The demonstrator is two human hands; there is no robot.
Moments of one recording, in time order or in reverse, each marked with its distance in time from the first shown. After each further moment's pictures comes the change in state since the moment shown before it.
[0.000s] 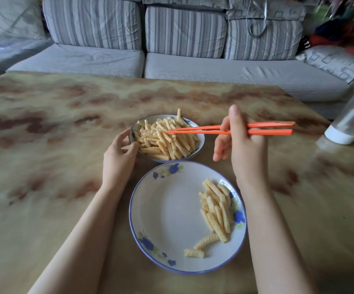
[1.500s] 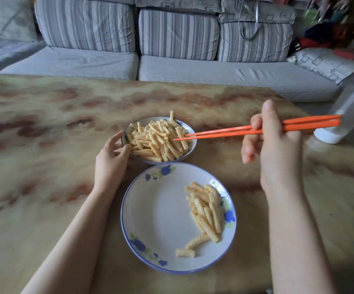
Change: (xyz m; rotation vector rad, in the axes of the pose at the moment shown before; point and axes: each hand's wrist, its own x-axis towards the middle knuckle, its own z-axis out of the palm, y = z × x) left_hand 0.000 -0.001 0.000 -0.020 -0.004 0.009; right_hand 0.001 -0.029 -0.037 0.108 0.156 0.000
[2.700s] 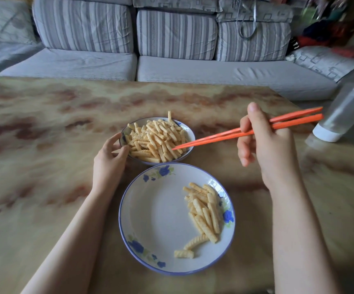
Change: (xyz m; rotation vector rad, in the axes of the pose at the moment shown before) left_hand 0.001 0.000 0.000 0.025 0.021 0.022; right_hand 0.010 0.007 -0.009 -0.161 -0.158 0.040
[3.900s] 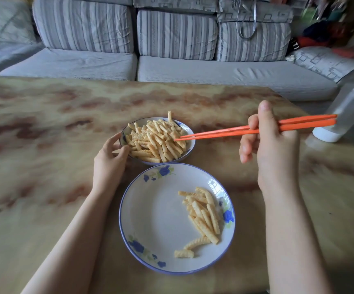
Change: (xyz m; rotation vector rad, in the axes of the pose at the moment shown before) left_hand -0.001 0.001 0.000 -0.025 -0.001 -0.002; right_hand -0.008 -0.005 0.009 0.100 0.183 -0.032
